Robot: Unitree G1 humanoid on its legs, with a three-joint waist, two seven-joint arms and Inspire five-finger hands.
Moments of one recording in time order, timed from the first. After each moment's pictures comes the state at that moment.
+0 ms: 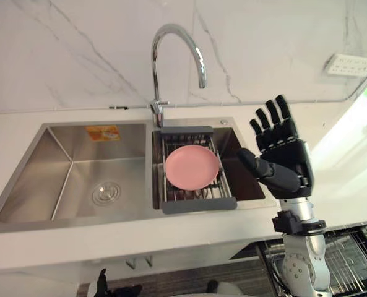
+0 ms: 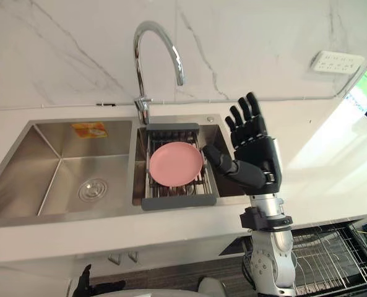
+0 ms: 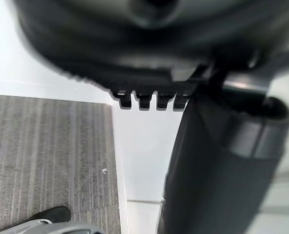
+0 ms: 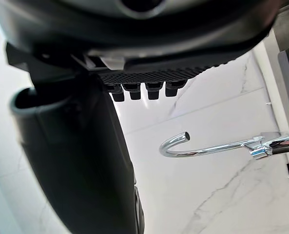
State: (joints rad) left arm 0.26 0.12 0.11 0.95 0.17 -0.15 0.29; right arm 0.16 -0.17 -0.08 -0.28 0.61 -0.22 0.34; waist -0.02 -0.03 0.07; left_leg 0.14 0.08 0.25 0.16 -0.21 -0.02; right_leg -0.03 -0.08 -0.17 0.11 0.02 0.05
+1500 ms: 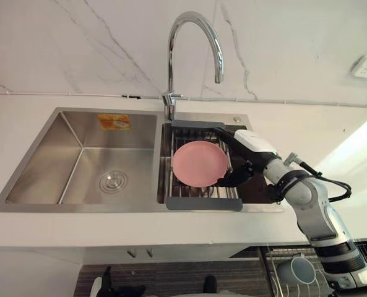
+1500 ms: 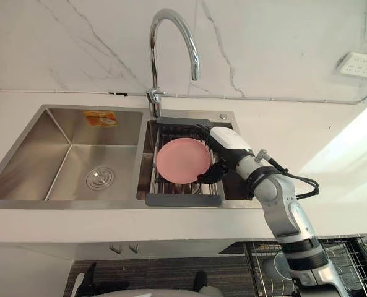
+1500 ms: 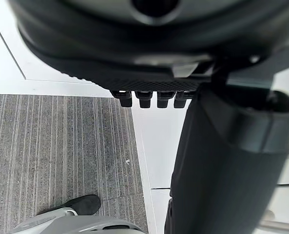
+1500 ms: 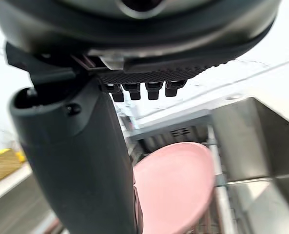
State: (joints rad) left arm 0.24 0.13 0.11 0.93 0.23 -0.09 0.26; right arm -0.16 -0.53 0.11 -0.30 -0.53 0.02 0.44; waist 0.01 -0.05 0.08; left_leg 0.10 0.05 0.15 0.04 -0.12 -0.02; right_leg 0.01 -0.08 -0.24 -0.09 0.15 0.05
